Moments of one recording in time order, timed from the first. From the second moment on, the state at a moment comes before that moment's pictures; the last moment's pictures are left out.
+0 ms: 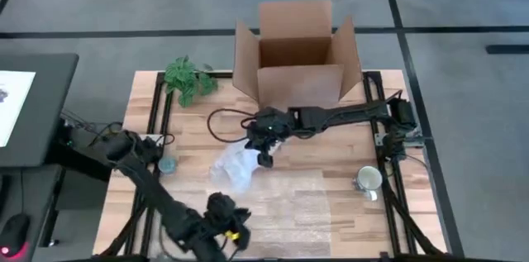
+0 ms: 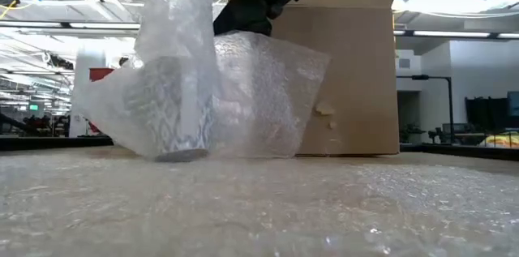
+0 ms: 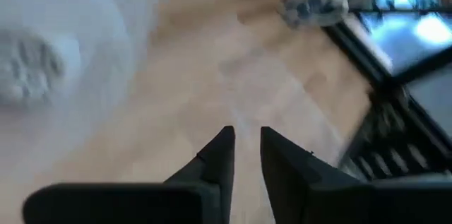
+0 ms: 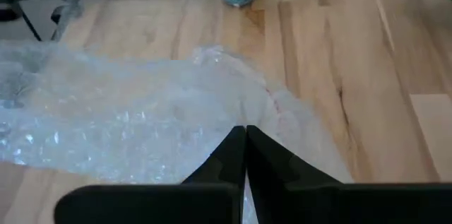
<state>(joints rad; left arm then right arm) -0.79 1.90 1.56 -0.82 -0.96 -1.67 0.00 1.87 1.51 -0.32 -0.13 0.04</state>
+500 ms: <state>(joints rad) -0.67 1.92 1.56 -1.15 -1.06 -1.89 0.01 1.87 1.51 -0.38 -0.13 0.06</state>
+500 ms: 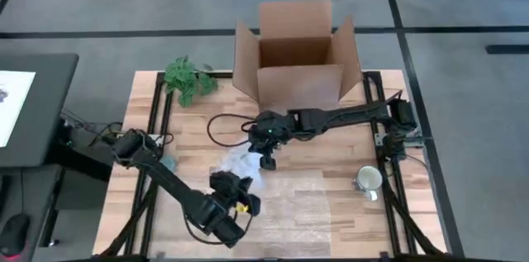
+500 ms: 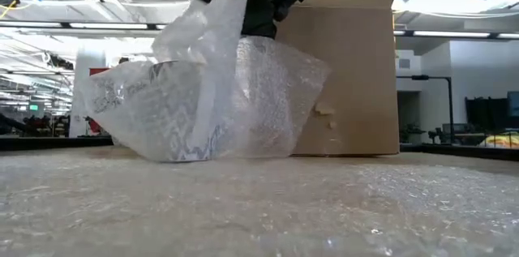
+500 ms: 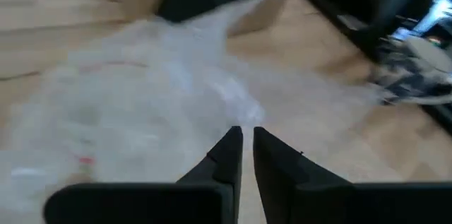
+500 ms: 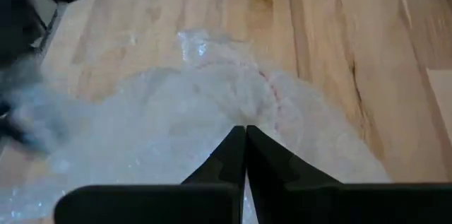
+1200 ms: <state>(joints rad) -0.57 1.91 1.40 -1.24 -0.96 -2.07 0.03 1.87 1.51 -0.40 -0.13 0.10</state>
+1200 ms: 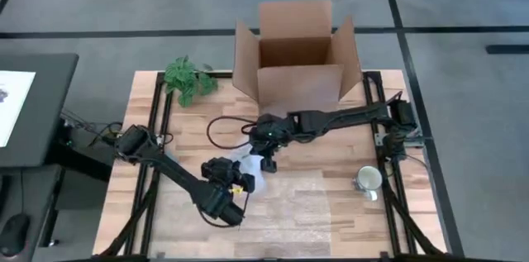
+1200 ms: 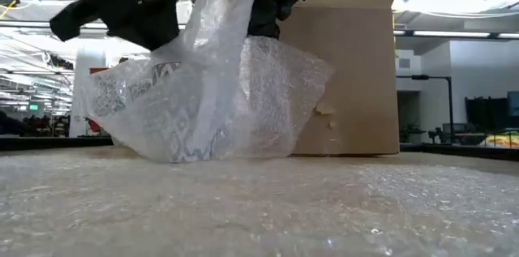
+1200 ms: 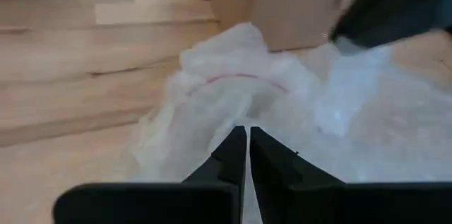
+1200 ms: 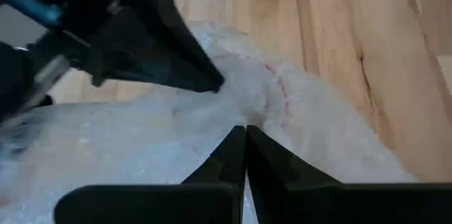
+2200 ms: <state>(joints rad) -0.54 1.47 1.40 -1.14 -0.75 -1.54 0.00 1.87 1.51 -0.40 -0.05 0.32</state>
